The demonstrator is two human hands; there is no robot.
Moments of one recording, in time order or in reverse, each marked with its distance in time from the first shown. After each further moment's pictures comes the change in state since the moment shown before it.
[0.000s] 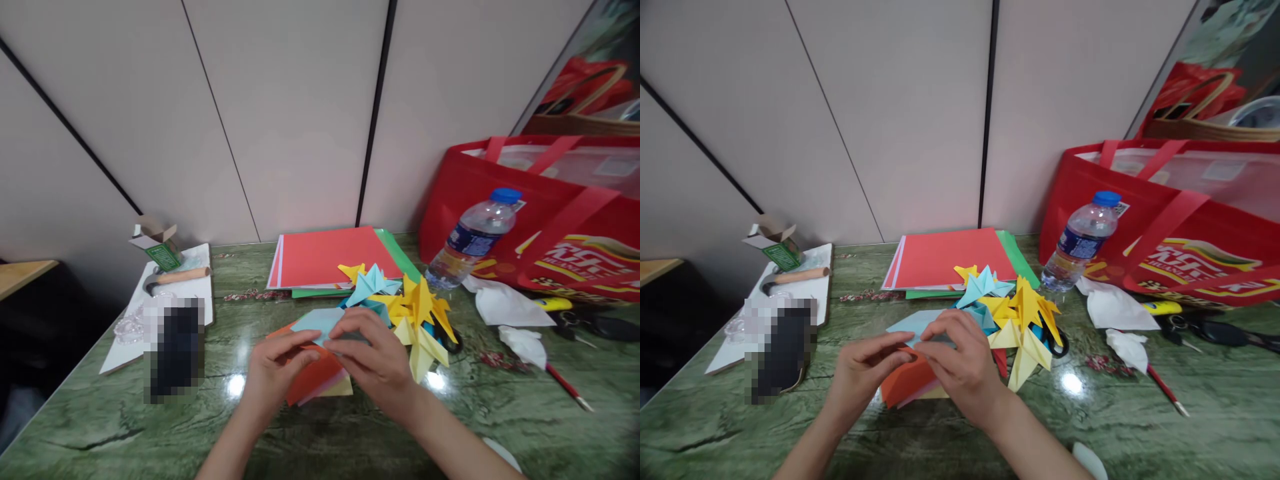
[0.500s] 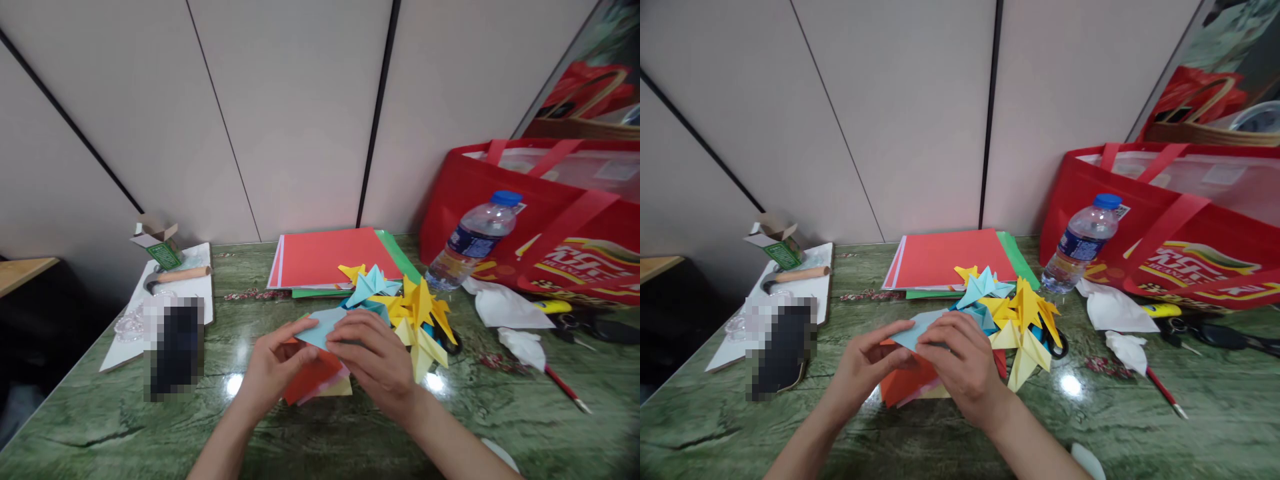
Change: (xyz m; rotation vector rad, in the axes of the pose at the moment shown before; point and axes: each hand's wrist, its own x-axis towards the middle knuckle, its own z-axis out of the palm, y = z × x) left_hand 0.003 0.000 -0.003 -0.156 -0.160 -0.175; right_hand 0.000 -0.001 -0.004 0.004 -0.040 -0.062
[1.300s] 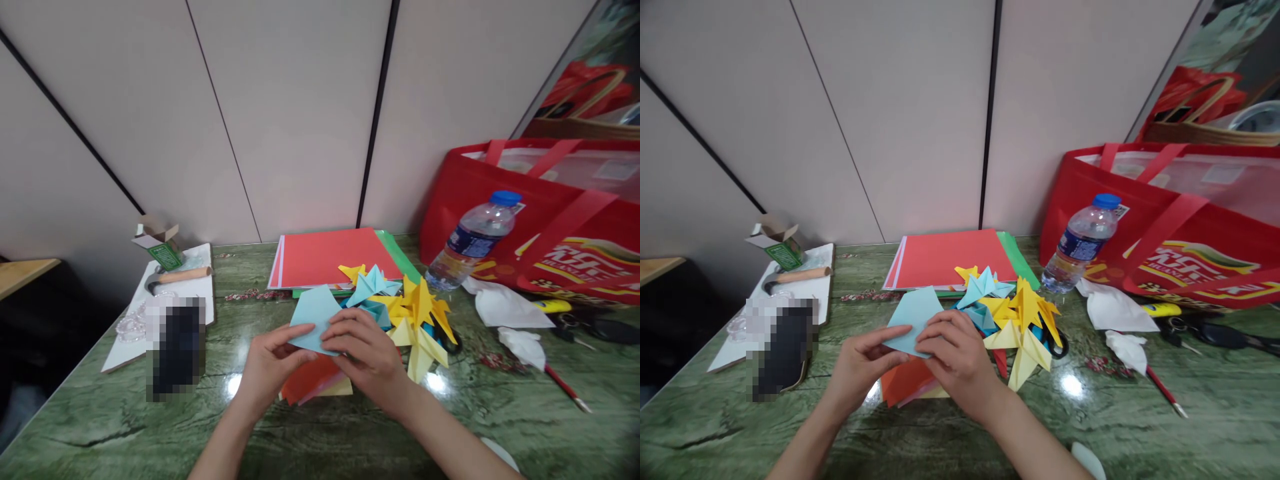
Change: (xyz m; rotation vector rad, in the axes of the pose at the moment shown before) left_hand 0.003 -0.005 -0.004 0.121 0.129 0.085; right_hand 0.001 0.003 0.011 0.059 -0.020 0.091
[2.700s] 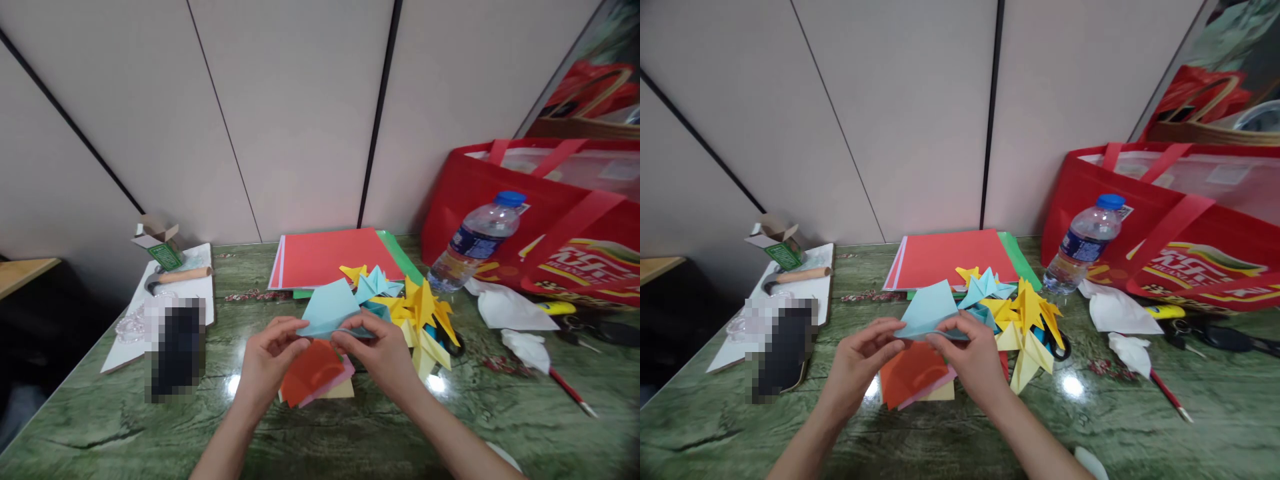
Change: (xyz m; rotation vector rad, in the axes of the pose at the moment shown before) left_hand 0.001 0.001 0.000 -0.144 0.119 0.020; right_hand -0.004 0.004 0.002 0.340 0.096 0.736
